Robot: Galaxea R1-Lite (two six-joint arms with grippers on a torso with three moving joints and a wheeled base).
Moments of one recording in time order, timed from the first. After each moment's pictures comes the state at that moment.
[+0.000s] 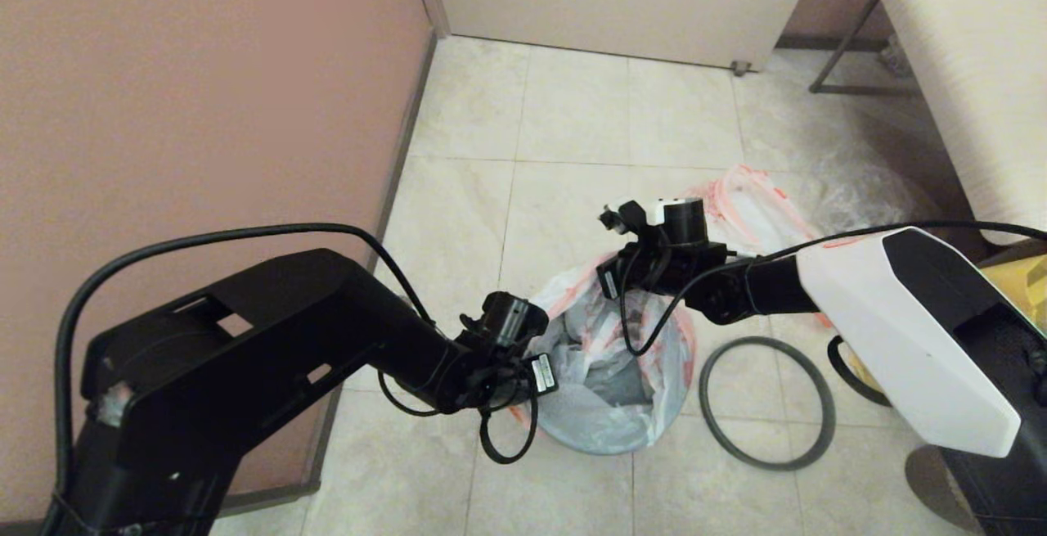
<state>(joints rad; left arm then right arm) -0.61 2.33 -1.26 -0.23 0.12 -0.68 0.43 2.48 -1.88 -0.30 0.18 -0.19</state>
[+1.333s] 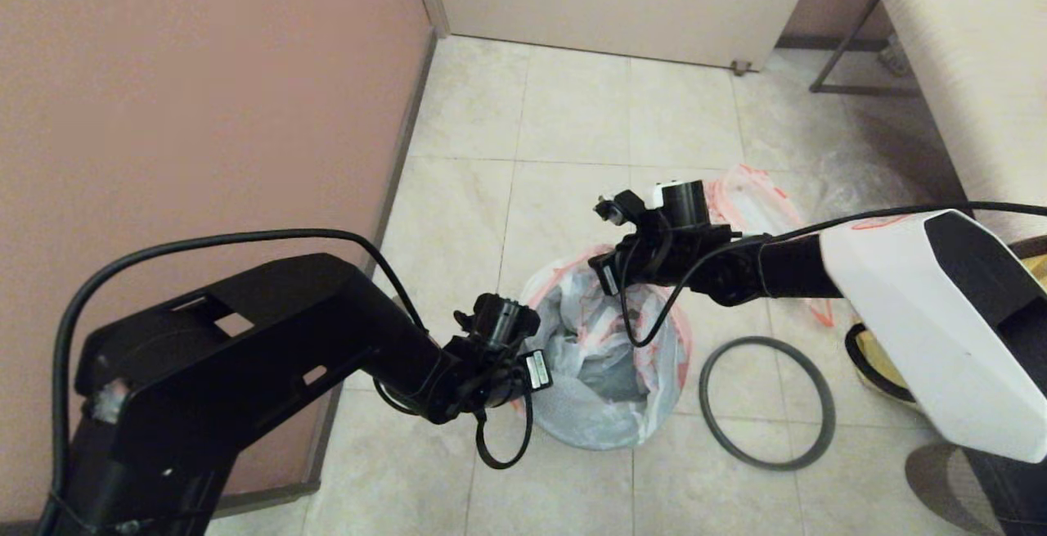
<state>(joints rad) -0.59 2.32 -1.20 -0.37 0.15 -0.64 0.45 2.41 -1.89 -0.14 0.21 -0.19</state>
